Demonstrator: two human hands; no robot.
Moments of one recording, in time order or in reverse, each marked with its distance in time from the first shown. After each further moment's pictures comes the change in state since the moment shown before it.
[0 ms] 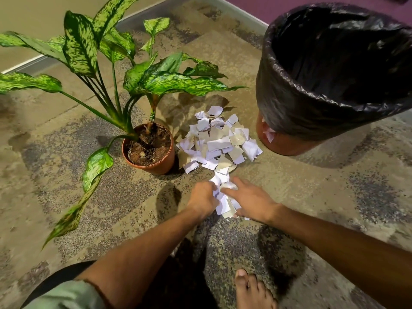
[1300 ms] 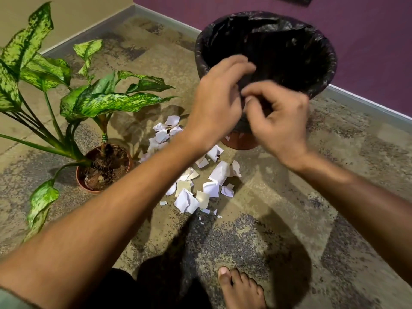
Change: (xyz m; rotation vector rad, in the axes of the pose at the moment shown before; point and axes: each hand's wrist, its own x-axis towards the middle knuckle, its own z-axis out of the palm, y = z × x) left_hand -0.024 0.209 -0.134 -0.202 0.583 1.008; right_hand -0.098 0.020 -0.192 0.328 1.436 0.121
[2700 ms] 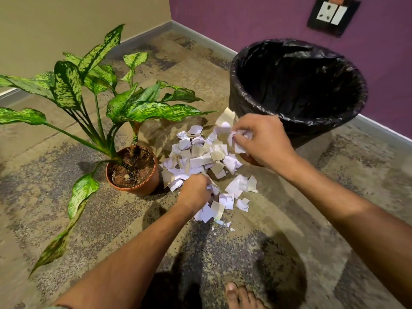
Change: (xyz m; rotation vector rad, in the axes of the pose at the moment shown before) left_hand -0.157 -0.115 0.027 0.331 -0.537 -0.741; right_hand 0.010 -0.006 0.054 -0.105 -0.563 0.078
